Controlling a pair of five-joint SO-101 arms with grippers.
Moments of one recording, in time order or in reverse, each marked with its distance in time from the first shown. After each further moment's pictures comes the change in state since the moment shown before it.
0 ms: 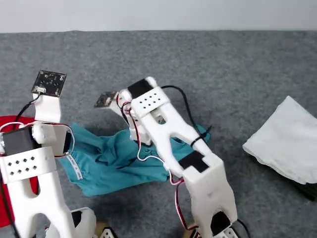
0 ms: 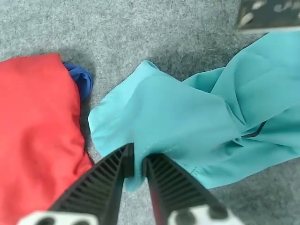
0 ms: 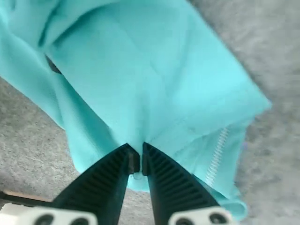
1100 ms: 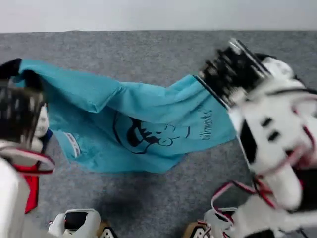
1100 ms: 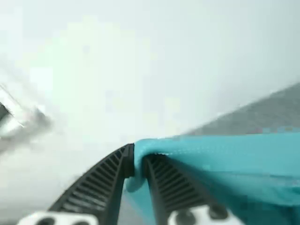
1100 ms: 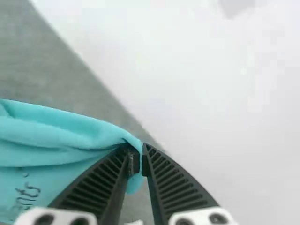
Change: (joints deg) left arm 12.0 -0.2 -60.6 0.7 -9.0; right arm 30.0 -52.5 -23.7 -0.1 10.5
